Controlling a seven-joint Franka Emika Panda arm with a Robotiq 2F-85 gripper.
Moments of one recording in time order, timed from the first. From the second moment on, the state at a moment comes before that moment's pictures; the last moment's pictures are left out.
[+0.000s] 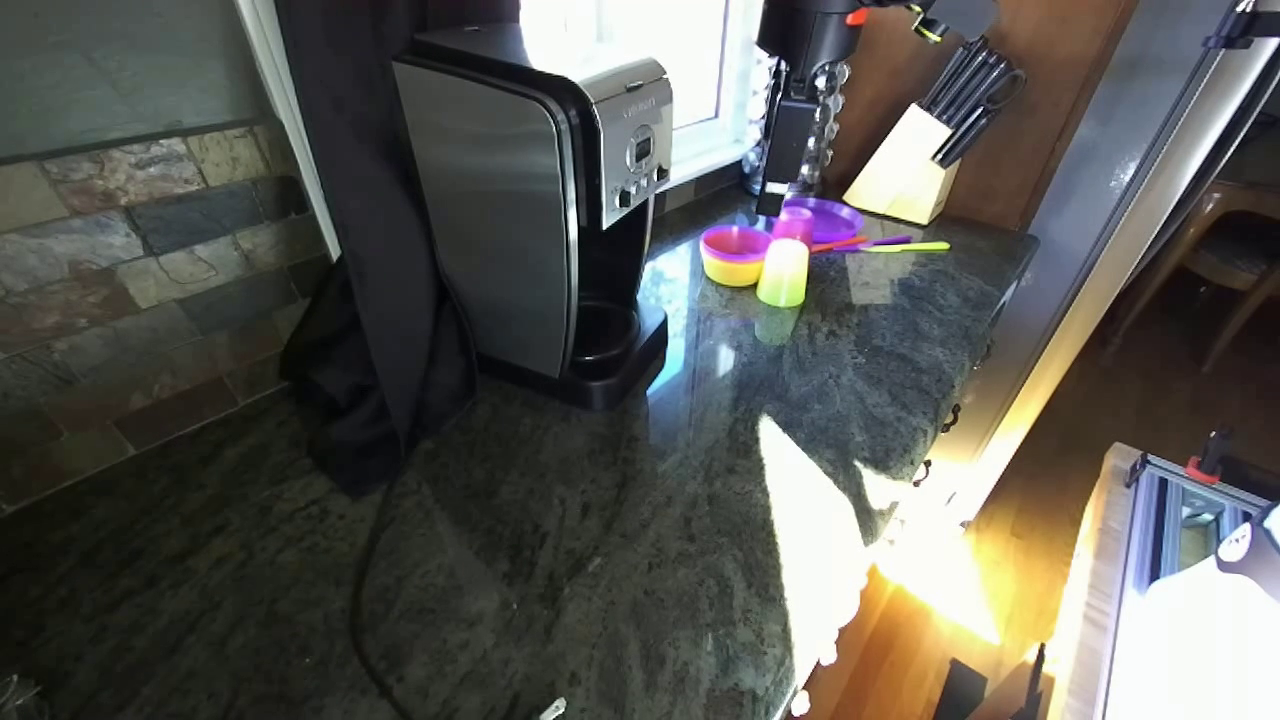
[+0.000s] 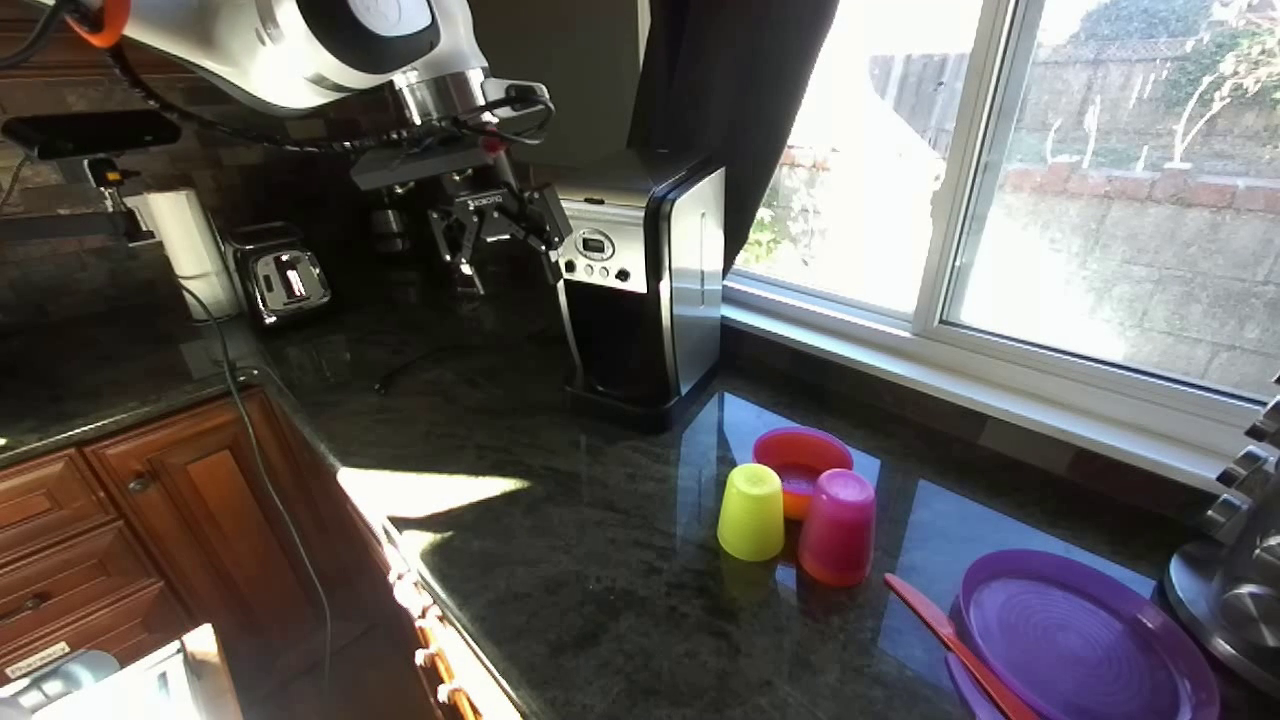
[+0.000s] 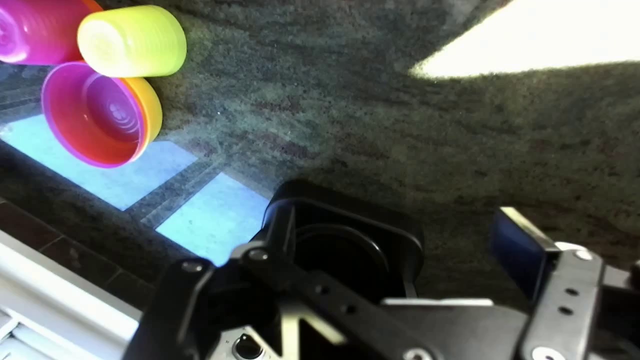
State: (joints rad) arm 0.15 -0.29 0.13 -2.21 -0.17 2.07 -0.20
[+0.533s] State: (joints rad) arm 0.15 -0.26 0.14 -2.23 -0.18 2.18 -0.11
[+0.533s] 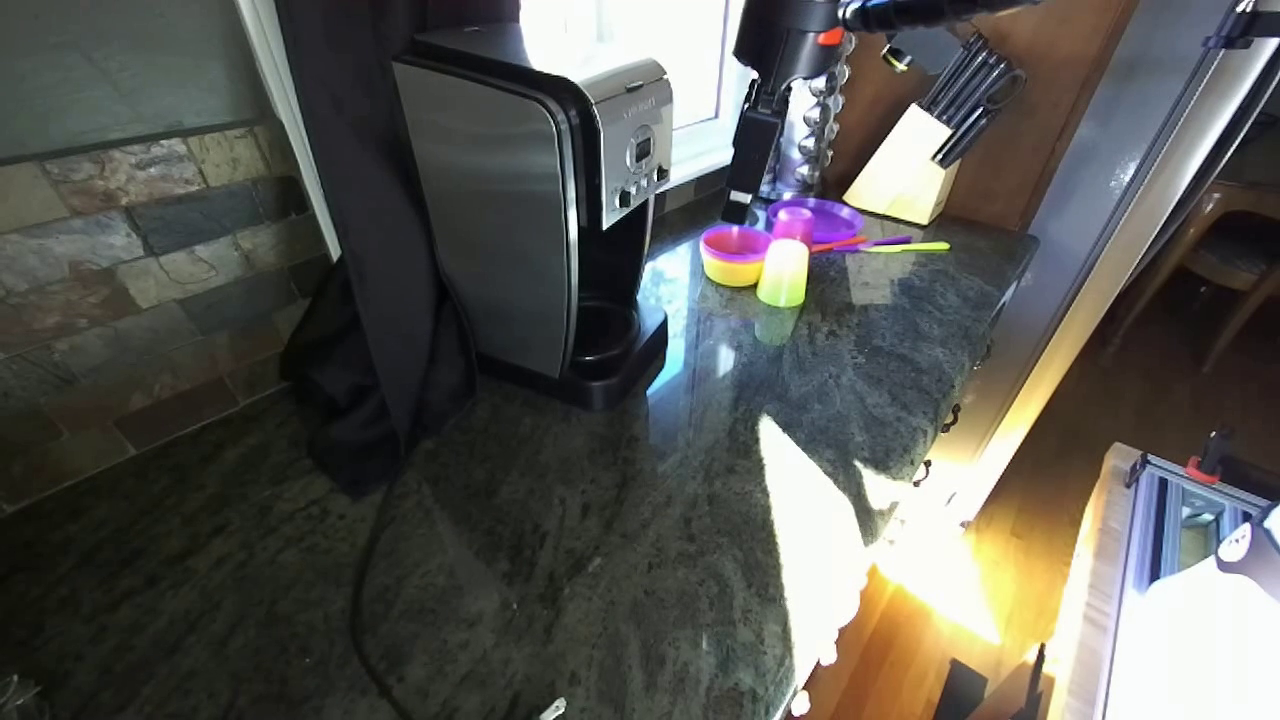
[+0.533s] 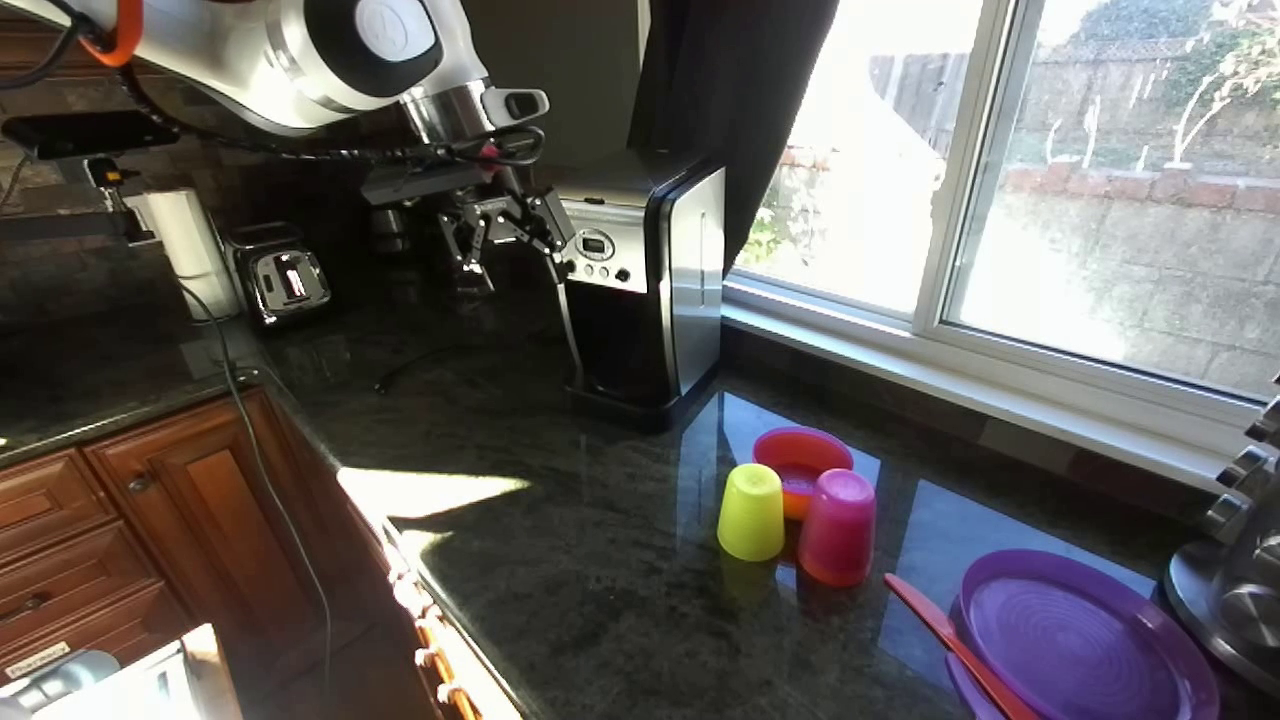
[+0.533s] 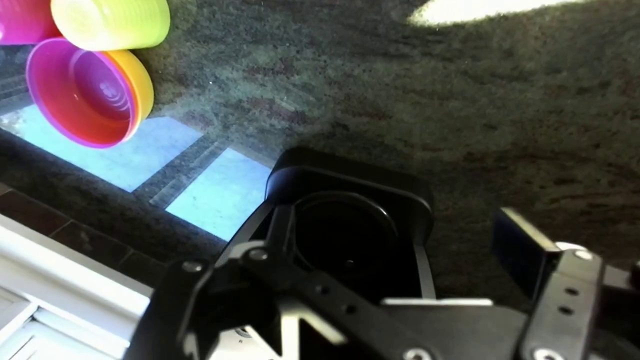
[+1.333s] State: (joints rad) arm 0.14 -0.20 0.16 -2.23 -0.23 2.40 -0.04
